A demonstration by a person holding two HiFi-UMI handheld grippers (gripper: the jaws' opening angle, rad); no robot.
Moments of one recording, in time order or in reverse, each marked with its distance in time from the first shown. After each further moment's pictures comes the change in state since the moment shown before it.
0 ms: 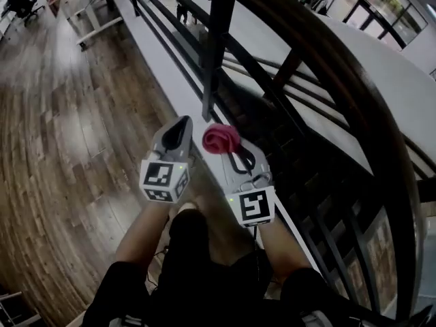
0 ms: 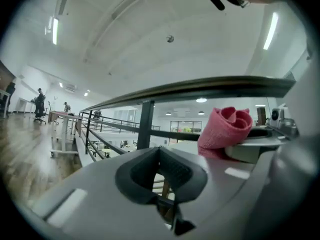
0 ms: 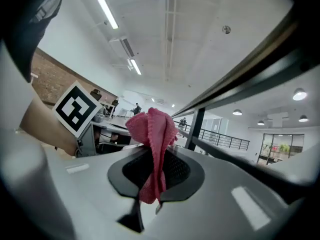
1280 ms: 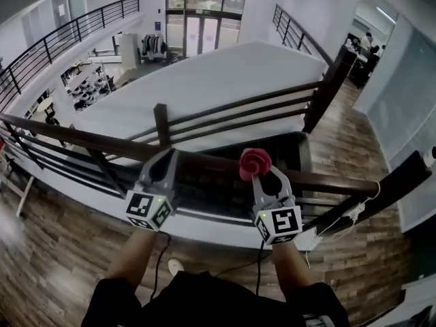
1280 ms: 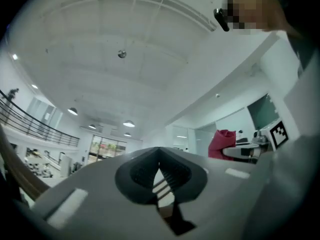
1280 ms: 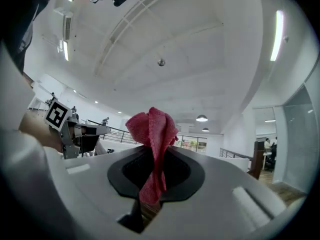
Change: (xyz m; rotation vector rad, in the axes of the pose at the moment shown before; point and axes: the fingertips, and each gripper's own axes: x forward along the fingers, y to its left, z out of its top) left arm 0.029 -0.285 0.315 -0.097 -0.188 -0.877; right arm -0.344 -0.208 0.234 0.103 0.072 -0.943
